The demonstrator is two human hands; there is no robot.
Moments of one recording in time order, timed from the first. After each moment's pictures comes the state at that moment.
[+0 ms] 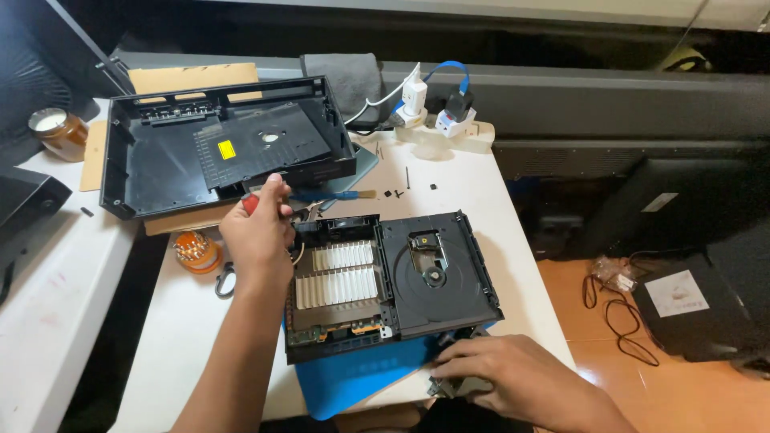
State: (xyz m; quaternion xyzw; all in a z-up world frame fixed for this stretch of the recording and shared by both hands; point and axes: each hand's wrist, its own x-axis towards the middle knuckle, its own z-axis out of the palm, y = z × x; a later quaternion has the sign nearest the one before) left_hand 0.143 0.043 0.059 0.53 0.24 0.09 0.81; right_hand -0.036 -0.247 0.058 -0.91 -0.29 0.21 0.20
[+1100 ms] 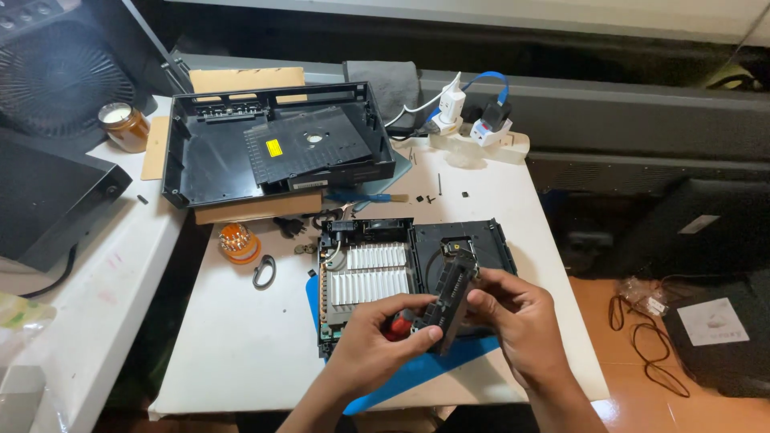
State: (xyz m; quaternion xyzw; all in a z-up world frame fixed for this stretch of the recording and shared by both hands) left_hand 0.012 0.016 0.029 0.67 -0.09 -0.20 0.71; right_hand 0.002 -0.195 0.034 -0.64 0.13 -0.06 0.76
